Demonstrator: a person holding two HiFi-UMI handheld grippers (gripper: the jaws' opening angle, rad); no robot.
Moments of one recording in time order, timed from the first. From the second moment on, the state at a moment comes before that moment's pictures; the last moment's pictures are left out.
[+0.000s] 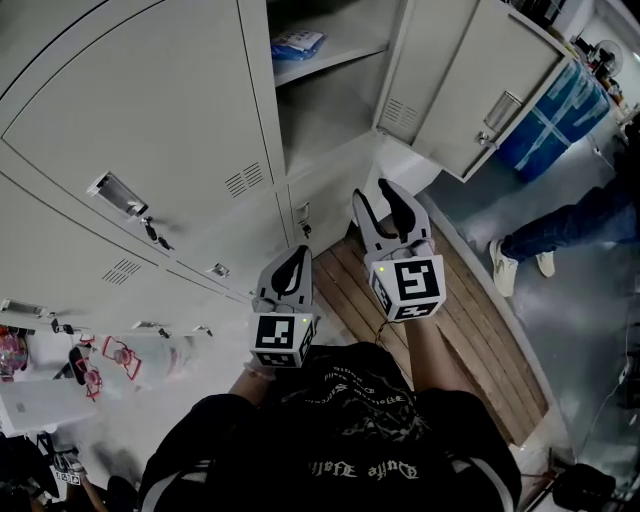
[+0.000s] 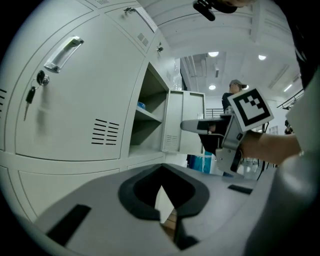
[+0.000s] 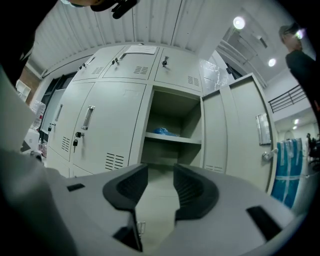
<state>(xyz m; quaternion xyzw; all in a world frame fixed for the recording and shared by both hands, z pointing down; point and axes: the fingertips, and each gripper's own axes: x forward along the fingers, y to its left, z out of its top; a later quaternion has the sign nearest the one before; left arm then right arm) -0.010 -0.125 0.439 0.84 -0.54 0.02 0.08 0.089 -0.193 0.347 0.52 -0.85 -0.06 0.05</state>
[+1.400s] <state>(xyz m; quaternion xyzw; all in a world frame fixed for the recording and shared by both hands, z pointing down) 0.007 -0.126 0.442 0.84 -0.53 0.01 0.08 0.109 -0.138 0.435 0.54 -0.83 0.05 0.08</state>
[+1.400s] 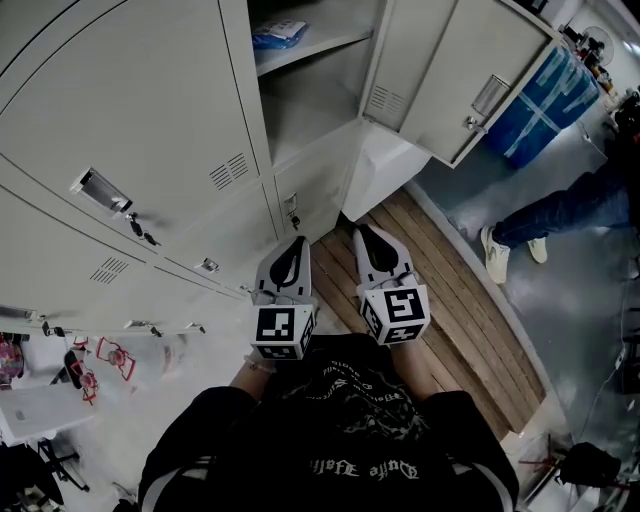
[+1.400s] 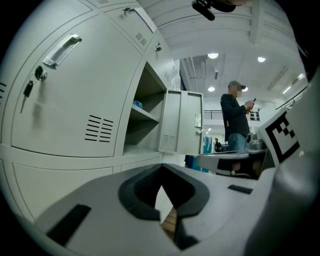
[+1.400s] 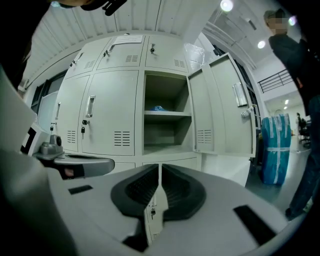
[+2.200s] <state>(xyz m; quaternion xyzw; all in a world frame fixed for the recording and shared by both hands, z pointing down) -0.002 -0.121 0.450 0.84 -0.54 0.02 0.08 0.106 -0.136 0.439 0.54 -0.83 0.05 0.09</state>
